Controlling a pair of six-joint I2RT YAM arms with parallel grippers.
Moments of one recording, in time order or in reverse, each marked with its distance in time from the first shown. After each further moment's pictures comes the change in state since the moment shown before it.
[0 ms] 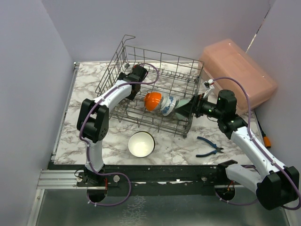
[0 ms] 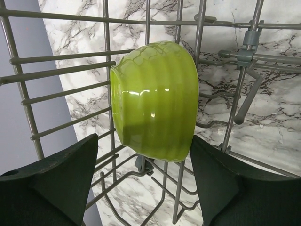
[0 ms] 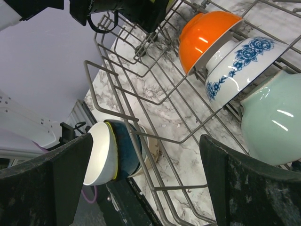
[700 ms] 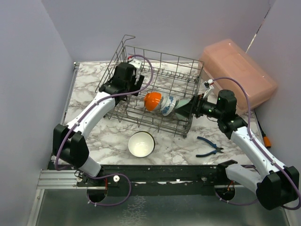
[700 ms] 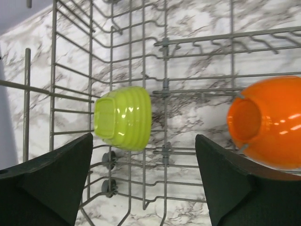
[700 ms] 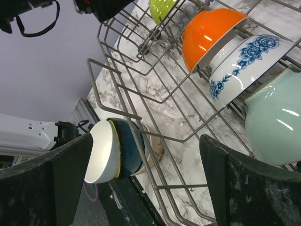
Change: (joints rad) left arm -0.003 -0.398 -0.227 0.275 0.327 0.006; right arm 0.000 0.001 0.000 0.000 -0.017 0.010
